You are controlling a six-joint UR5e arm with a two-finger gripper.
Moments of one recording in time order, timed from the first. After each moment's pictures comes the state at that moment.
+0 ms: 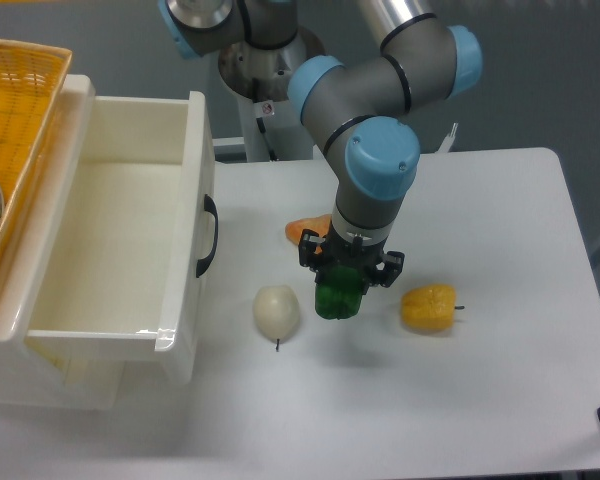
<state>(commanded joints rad) 2.50 -1.89 -1.57 -1.26 1.46 0.70</state>
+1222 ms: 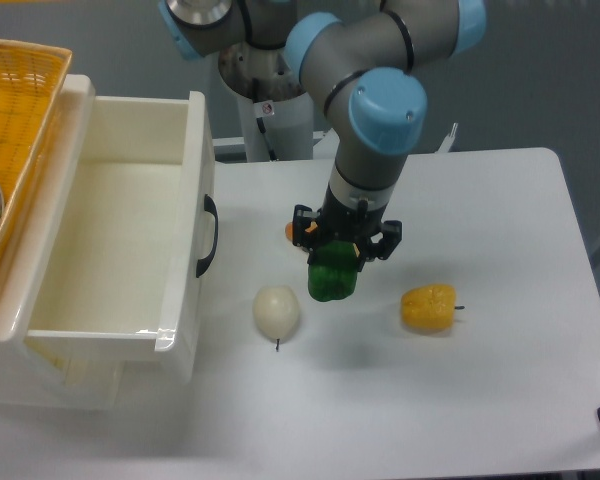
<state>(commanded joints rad) 2.51 -1.75 -1.56 -1.34 1.35 0.52</state>
